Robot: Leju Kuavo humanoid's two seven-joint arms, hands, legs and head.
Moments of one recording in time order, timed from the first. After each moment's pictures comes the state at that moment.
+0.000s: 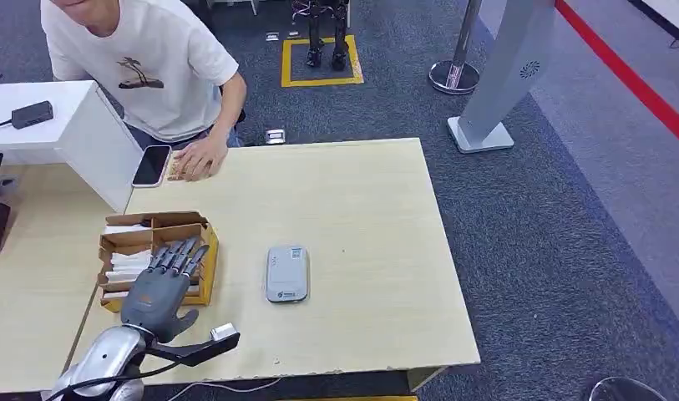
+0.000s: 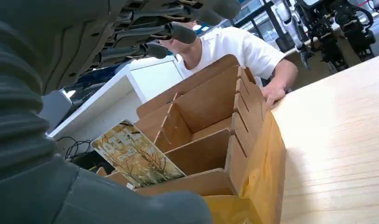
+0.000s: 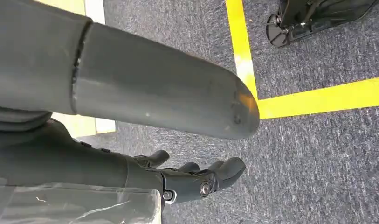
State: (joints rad) left arm -0.05 0.24 -0.33 -1.62 -1.37 -0.12 0.06; right arm -0.10 0.15 -1.23 -0.26 1.26 -0.08 0.13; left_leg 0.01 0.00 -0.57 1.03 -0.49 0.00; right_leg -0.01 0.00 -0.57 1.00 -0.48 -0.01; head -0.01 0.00
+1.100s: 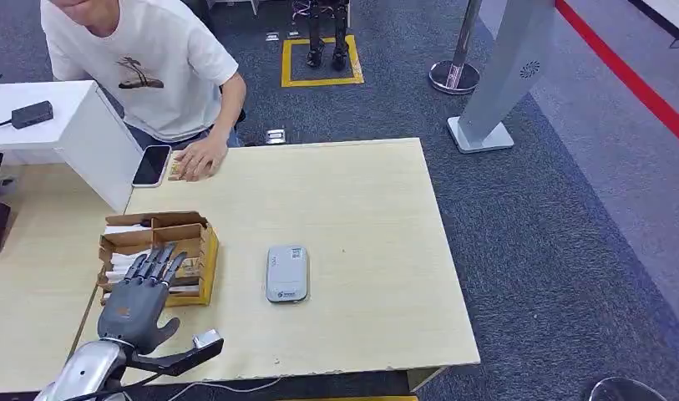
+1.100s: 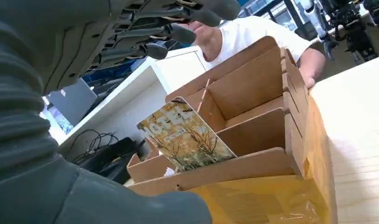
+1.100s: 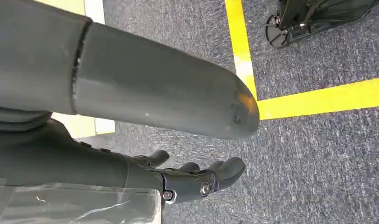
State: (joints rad) left arm 0.03 0.26 -0.25 -1.70 -1.40 -0.13 0.09; right arm -0.10 0.15 -1.23 -0.26 1.25 -0.08 0.12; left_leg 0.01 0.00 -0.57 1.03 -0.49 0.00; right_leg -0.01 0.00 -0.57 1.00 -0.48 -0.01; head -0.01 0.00
